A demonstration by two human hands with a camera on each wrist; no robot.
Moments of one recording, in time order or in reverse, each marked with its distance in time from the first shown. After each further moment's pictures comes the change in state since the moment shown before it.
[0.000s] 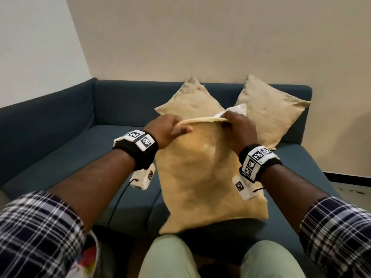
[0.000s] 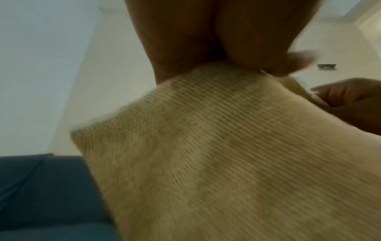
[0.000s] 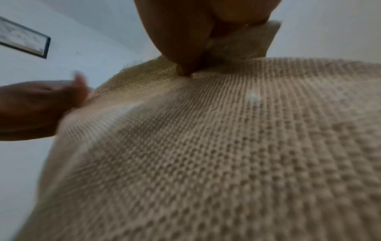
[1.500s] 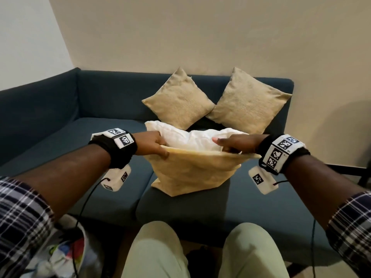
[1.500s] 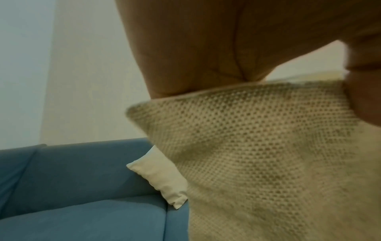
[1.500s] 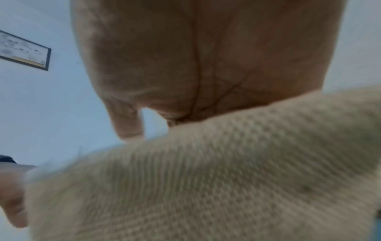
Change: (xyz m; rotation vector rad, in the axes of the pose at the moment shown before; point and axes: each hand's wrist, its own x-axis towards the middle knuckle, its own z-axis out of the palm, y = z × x) left_hand -0.023 -0.011 0.028 0.028 -0.549 -0.068; right_hand -0.025 0.026 -0.069 0.243 -1.180 0.444
